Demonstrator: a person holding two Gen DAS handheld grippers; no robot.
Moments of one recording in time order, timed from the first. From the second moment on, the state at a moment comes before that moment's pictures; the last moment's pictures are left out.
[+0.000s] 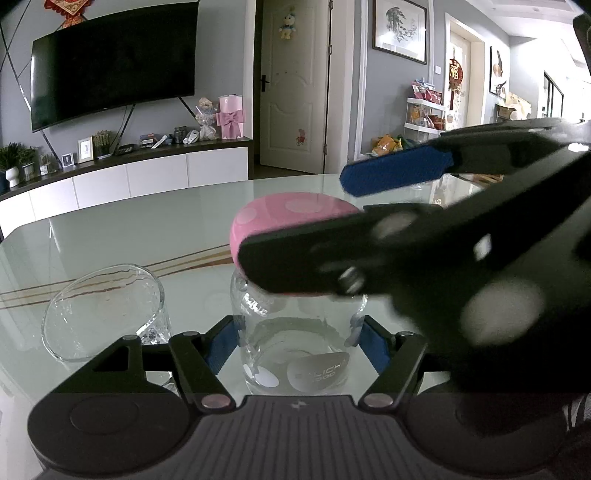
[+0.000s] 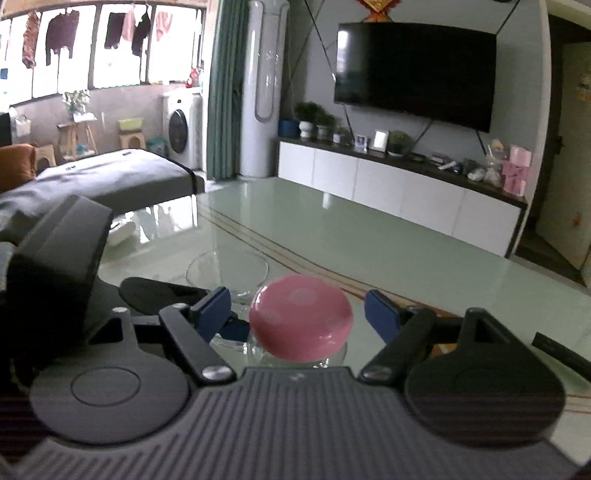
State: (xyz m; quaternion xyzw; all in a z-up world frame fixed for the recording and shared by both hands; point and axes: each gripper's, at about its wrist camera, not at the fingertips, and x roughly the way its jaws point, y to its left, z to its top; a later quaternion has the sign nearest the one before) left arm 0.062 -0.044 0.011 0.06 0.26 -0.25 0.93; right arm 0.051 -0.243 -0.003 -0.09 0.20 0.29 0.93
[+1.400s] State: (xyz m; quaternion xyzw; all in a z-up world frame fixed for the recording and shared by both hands) left arm 0.058 -0.049 0.012 0.06 0.27 -0.25 0.93; right arm 0.076 -0.287 0.006 -0.11 0.21 0.45 0.86
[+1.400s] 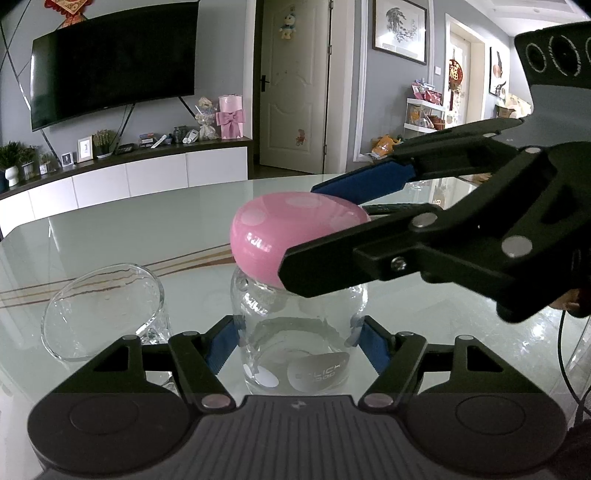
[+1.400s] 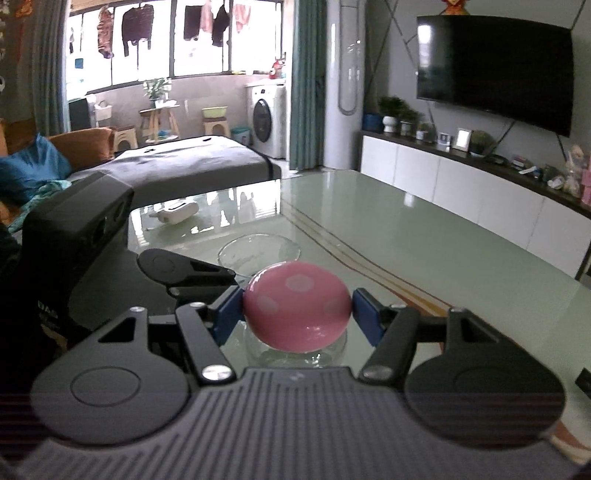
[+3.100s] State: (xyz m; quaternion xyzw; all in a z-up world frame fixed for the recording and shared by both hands) left arm 0.053 -0.047 0.011 0.06 0.27 -0.25 0.93; right arm 0.051 -0.251 -0.011 -0.06 0.20 0.30 0.93
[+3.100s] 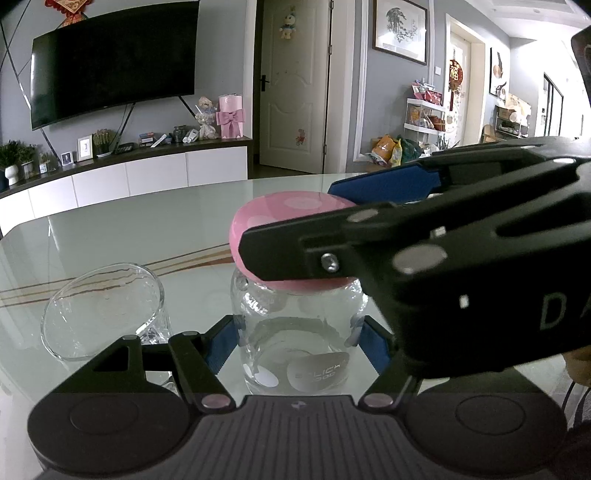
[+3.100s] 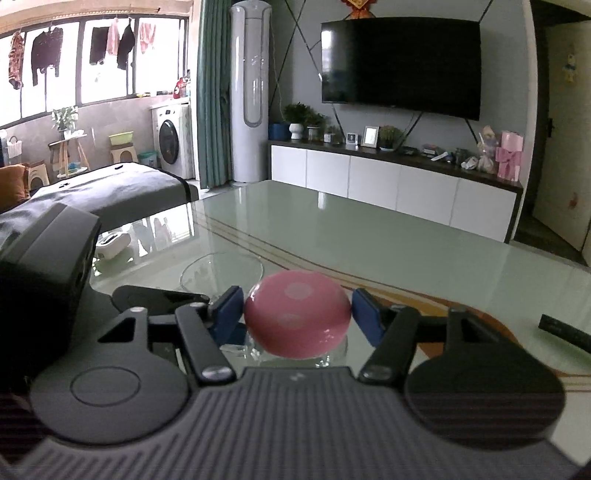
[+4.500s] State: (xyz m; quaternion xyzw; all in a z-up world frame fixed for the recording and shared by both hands) left arm 0.050 -0.050 0.010 0.06 0.27 -0.25 0.93; right arm 0.085 -0.288 0.012 -0.11 0.22 0.47 0.85
